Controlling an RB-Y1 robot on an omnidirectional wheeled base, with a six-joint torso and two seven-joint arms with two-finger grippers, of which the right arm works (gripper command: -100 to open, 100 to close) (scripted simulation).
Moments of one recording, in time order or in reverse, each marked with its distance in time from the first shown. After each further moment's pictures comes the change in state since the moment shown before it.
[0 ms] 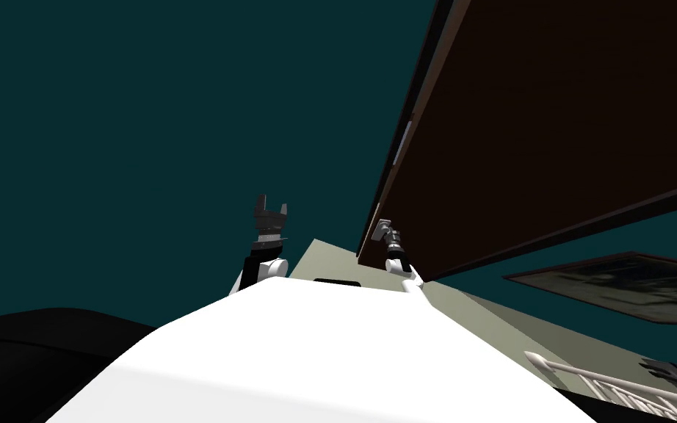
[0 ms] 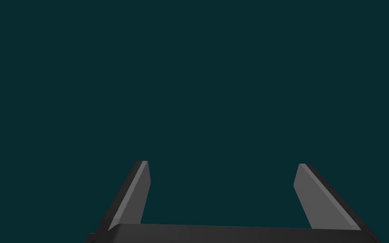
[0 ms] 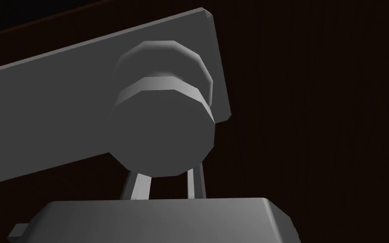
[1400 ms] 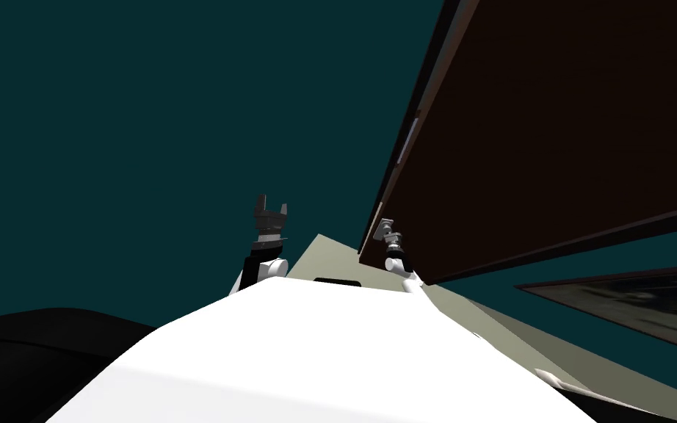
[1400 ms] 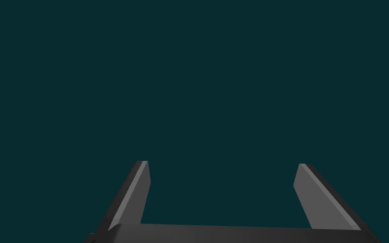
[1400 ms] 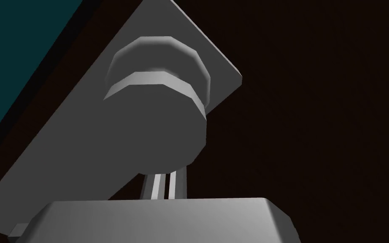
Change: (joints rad) arm -0.003 -0.059 0.111 -0.002 -0.342 0.005 -0.288
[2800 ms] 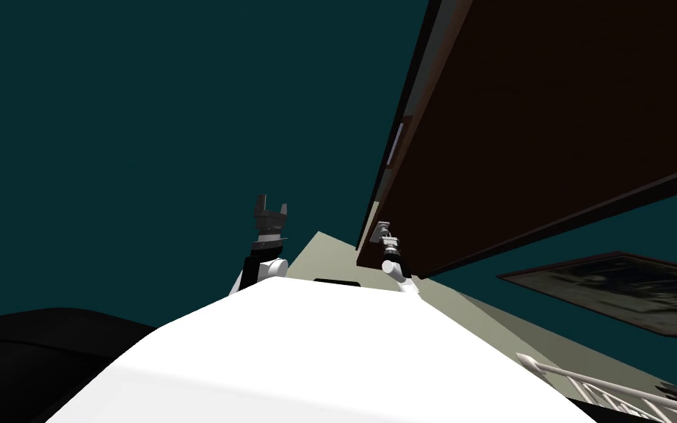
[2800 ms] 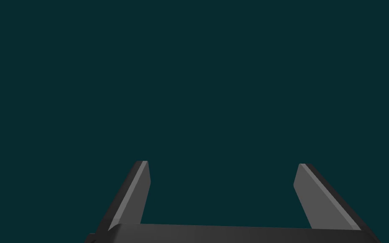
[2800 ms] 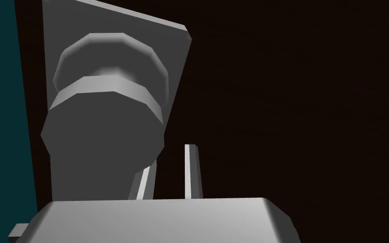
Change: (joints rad) arm 0.081 0.039 0.049 -0.113 -0.259 0.020 -0.209
